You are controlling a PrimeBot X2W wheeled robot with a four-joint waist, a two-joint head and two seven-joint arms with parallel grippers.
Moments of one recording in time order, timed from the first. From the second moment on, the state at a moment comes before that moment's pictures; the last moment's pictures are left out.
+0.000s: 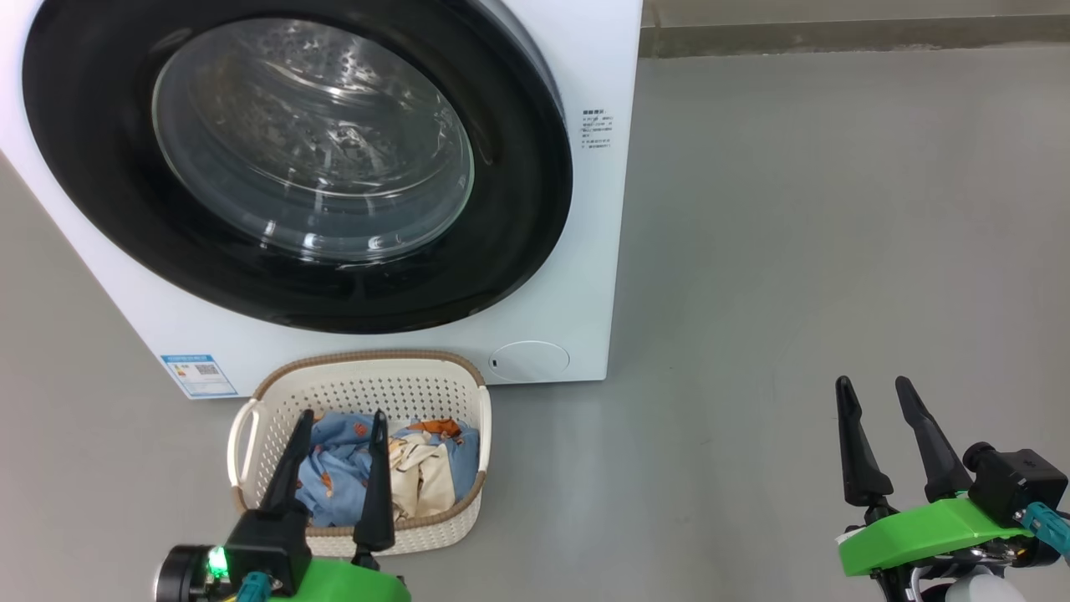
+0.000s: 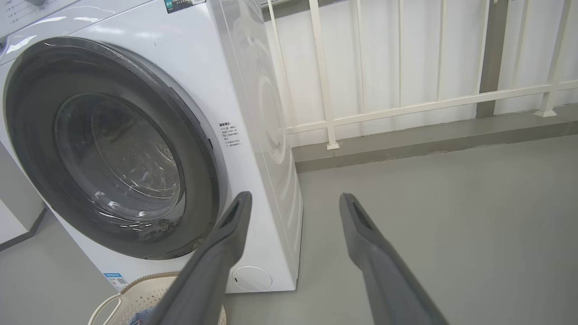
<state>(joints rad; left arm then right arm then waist) -0.05 0.04 -0.25 0.07 -0.15 0.16 -0.26 -0.10 -0.04 -0.11 0.20 0.26 0.13 -0.25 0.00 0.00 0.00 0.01</state>
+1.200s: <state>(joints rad) -0.05 0.04 -0.25 0.09 -0.15 0.18 -0.26 -0.10 -0.04 -0.10 0.21 0.34 0.13 -0.24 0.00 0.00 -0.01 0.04</state>
